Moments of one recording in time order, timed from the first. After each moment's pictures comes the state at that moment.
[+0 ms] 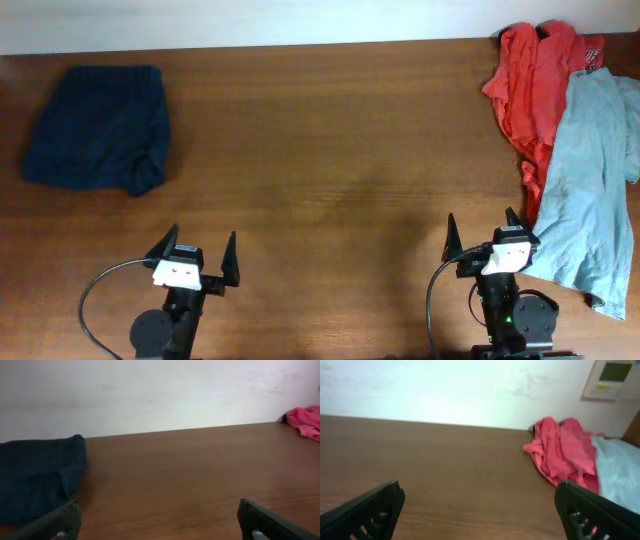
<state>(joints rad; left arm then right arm) 0.00 0.01 0.02 -0.06 0.18 0.02 -0.03 0.01 0.01 0.01 -0.08 -0.07</state>
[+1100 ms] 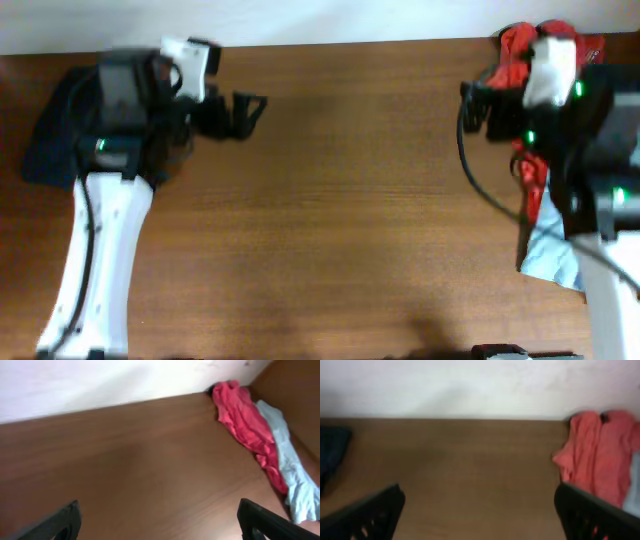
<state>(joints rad) -0.05 1.52 1.52 -0.65 0.56 0.01 -0.03 1.25 1.47 -0.69 -0.21 0.03</state>
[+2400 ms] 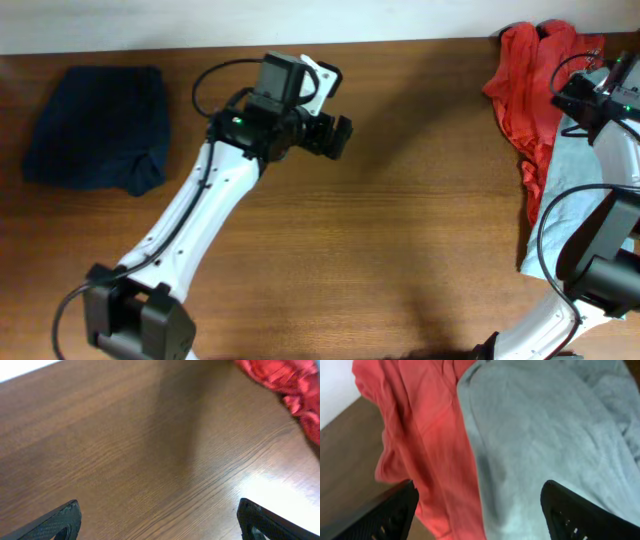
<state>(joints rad) -0.46 1.78 1.61 -0.67 0.20 0.01 -0.48 2.00 1.57 -0.33 0.00 0.26</state>
